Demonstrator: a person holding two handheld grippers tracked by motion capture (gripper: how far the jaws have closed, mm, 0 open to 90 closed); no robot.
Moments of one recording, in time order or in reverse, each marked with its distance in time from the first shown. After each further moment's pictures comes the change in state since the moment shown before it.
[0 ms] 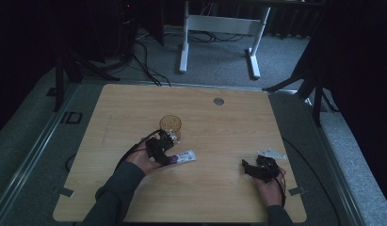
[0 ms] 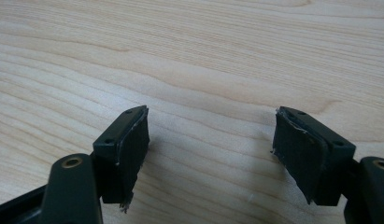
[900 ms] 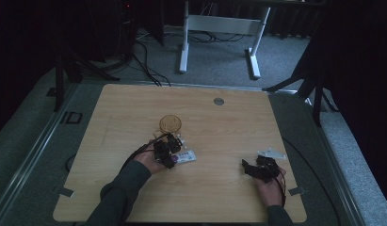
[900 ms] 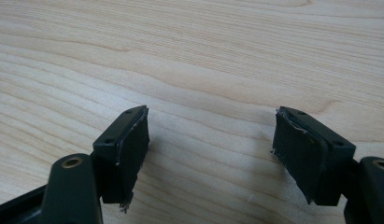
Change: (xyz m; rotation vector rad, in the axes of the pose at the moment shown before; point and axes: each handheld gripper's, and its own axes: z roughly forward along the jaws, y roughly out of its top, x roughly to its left) left arm -0.009 0.014 0.024 0.107 -0.015 0.078; right arm 0.000 0.000 0.000 0.000 -0.001 0.000
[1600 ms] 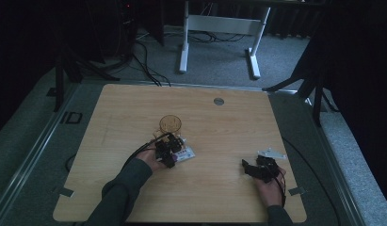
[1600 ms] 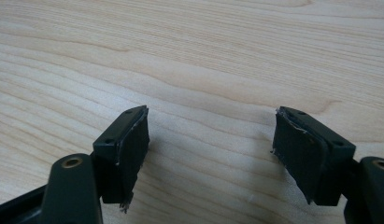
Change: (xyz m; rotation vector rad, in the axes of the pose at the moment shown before) left arm 0.006 0.004 0.010 0.059 -0.040 -0.033; right arm 0.000 0.000 0.000 0.000 0.001 0.000
